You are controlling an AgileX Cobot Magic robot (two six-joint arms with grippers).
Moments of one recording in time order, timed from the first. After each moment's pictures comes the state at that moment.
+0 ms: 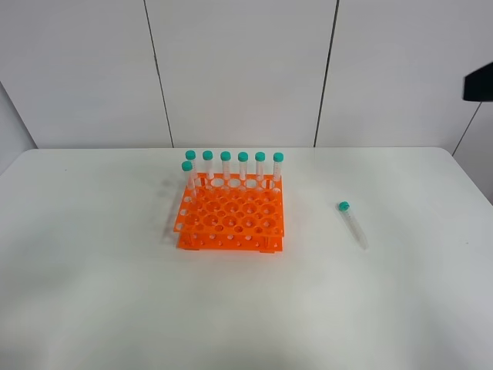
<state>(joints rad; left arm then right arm) -0.02 0.00 -0.57 -0.04 1.17 0.01 0.04 0.93 -1.12 0.18 0.91 -0.10</state>
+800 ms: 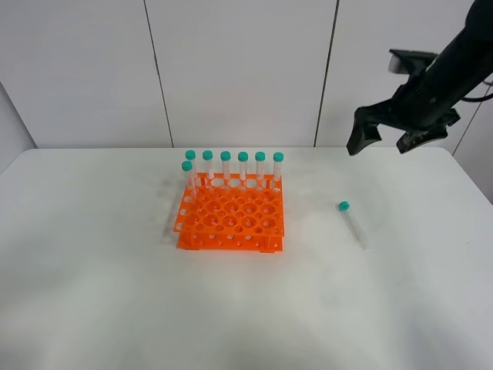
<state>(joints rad) -0.02 0.00 -0.57 -0.04 1.17 0.01 0.04 1.78 -1.47 0.19 1.00 -0.20</state>
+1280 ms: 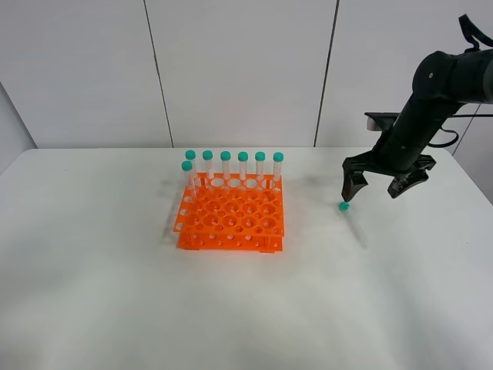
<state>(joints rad) -0.02 0.00 -0.57 -0.04 1.17 0.01 0.05 1.98 -1.47 0.12 1.01 -0.17</state>
